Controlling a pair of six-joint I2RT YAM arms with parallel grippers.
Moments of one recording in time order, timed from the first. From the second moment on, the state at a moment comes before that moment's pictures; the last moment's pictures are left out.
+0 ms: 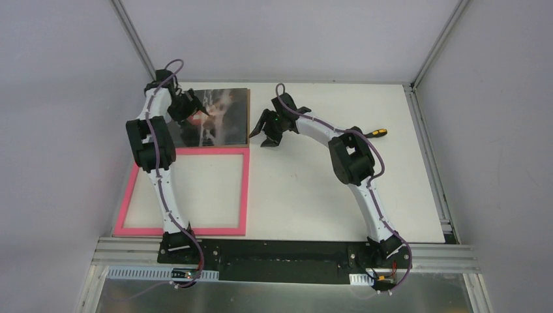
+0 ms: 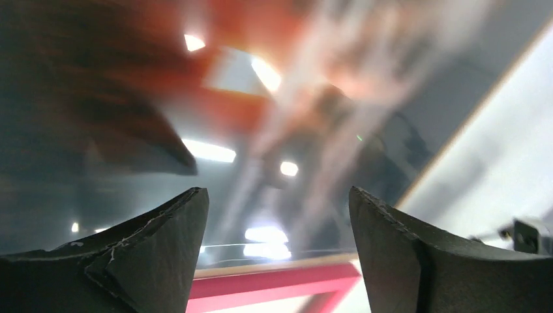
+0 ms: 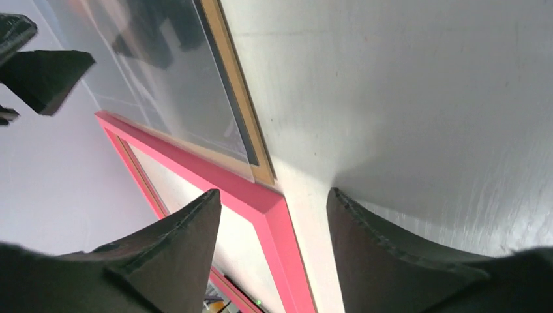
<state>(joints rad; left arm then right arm) 0.16 2.30 1.96 -0.82 0.37 -0.49 0.63 2.42 1.96 -0.44 -0.37 1.04</state>
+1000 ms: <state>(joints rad) 0.48 2.40 2.11 -0.99 0.17 -0.34 0.63 2.59 2.23 -0.44 -0.40 1.11</state>
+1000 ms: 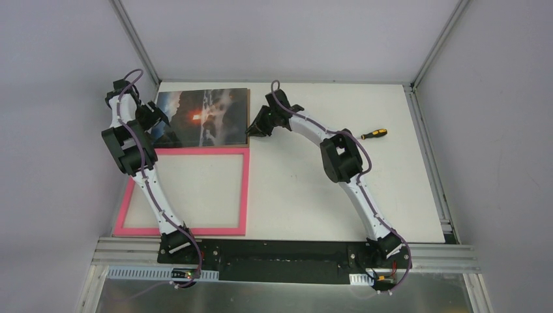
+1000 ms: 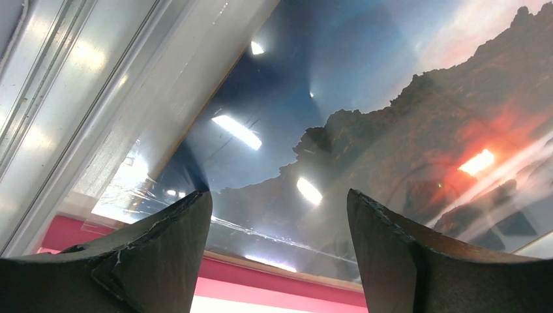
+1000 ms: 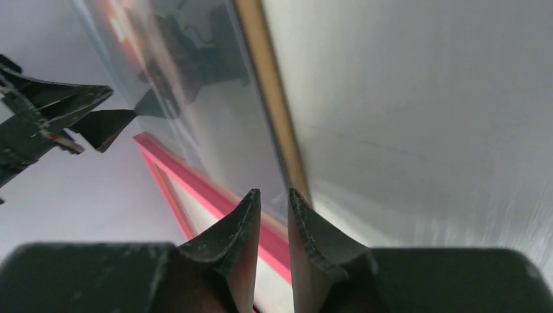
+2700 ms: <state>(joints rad) 0.48 2.42 2.14 -1.03 0.15 -0.35 0.74 2.59 2.32 -0.66 -0.17 0.89</state>
